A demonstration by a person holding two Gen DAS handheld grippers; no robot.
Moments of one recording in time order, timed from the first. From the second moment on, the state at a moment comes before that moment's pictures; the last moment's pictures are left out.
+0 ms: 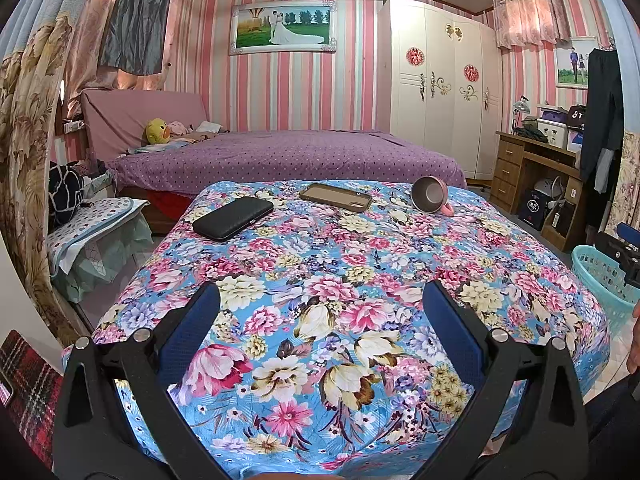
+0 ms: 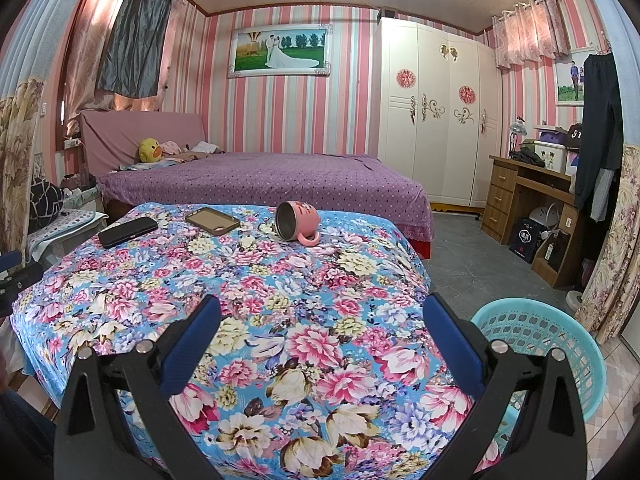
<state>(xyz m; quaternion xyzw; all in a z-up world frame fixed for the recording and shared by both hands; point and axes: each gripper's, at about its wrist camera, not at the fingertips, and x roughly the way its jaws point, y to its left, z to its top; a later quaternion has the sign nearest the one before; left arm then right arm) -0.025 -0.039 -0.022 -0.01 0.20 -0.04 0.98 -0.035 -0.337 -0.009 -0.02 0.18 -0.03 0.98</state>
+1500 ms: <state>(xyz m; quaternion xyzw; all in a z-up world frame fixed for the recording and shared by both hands) -0.025 -0.039 -0.022 -0.01 0.20 -0.04 0.98 -0.035 -0.337 -0.009 -0.02 0.18 -0.03 0.98</state>
